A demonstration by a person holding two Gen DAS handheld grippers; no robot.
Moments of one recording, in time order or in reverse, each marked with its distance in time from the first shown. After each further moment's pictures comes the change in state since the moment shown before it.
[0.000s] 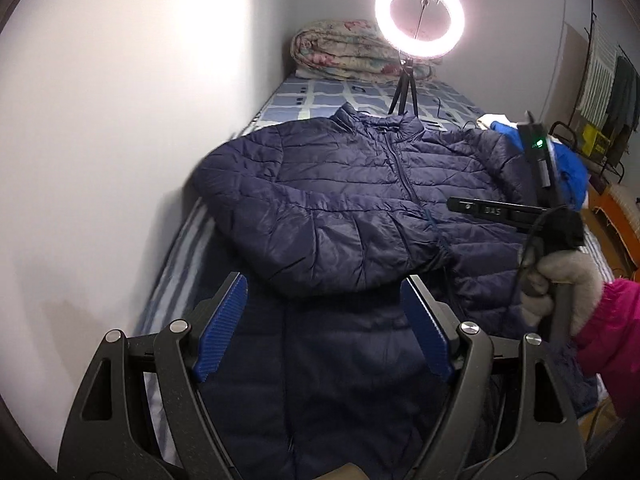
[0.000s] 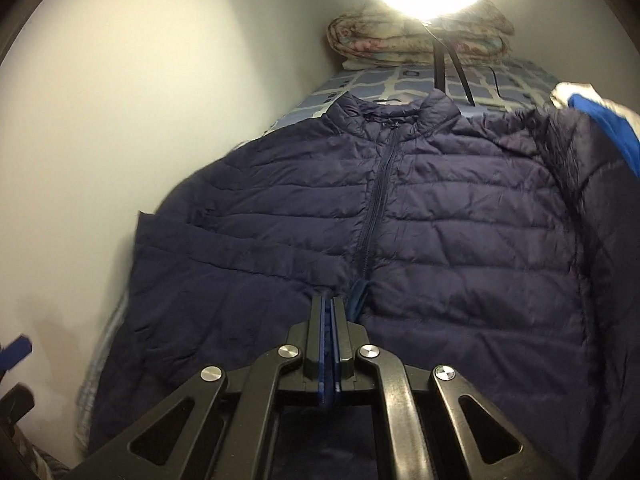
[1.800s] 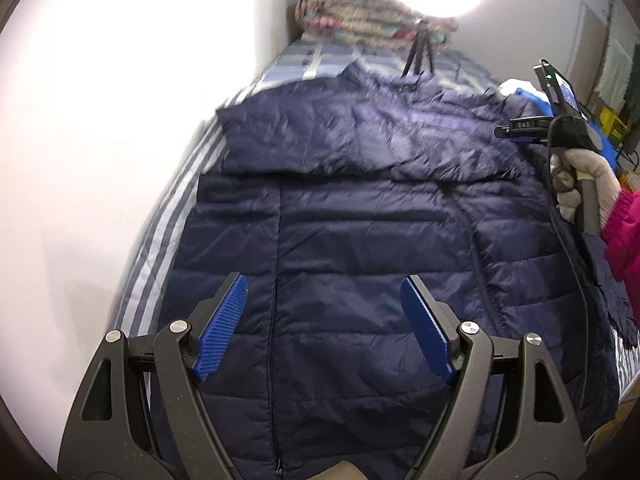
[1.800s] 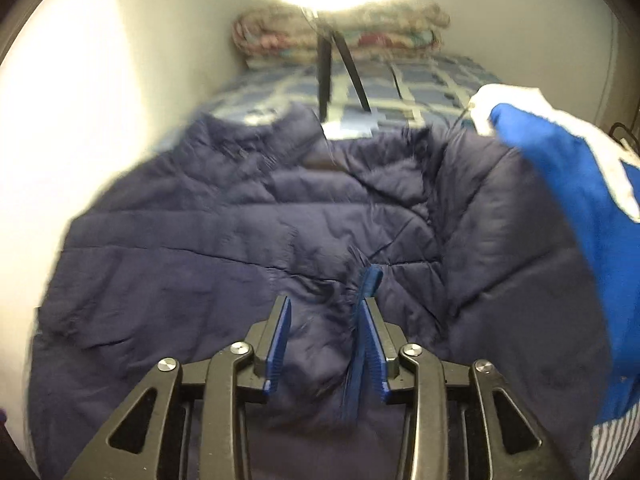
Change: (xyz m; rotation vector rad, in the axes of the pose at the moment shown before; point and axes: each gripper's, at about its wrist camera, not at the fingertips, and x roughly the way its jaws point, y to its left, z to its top) left arm 0.053 -0.019 -0.007 0.007 0.085 0.046; right arm 0.010 -0.131 0.057 0.059 0.015 -0.238
